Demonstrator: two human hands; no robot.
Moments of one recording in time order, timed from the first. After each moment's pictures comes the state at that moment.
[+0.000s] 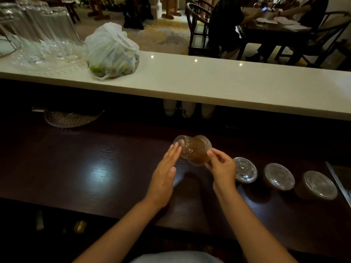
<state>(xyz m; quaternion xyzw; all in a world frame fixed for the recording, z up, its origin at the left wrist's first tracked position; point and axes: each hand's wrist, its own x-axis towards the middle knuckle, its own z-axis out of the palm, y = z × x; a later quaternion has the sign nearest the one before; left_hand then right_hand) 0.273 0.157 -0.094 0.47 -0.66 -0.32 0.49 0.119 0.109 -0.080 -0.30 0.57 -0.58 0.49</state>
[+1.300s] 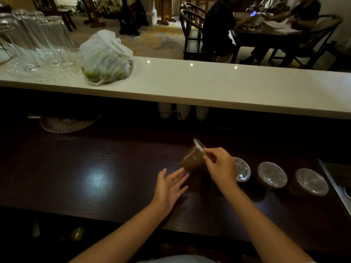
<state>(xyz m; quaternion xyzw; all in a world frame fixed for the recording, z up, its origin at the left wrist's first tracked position) 0.240 0.160 -0.109 0.45 -0.16 -0.74 0.48 0.082 0.100 -0.087 -0.68 0.59 -0.41 0.15</state>
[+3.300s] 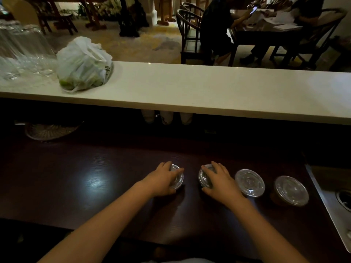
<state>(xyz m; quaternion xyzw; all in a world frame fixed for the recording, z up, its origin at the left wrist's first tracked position) 0.196 0.084 -0.102 0.55 -0.80 -0.20 -0.11 -0.025 0.088 -0.111 -0.77 0.61 0.00 0.18</state>
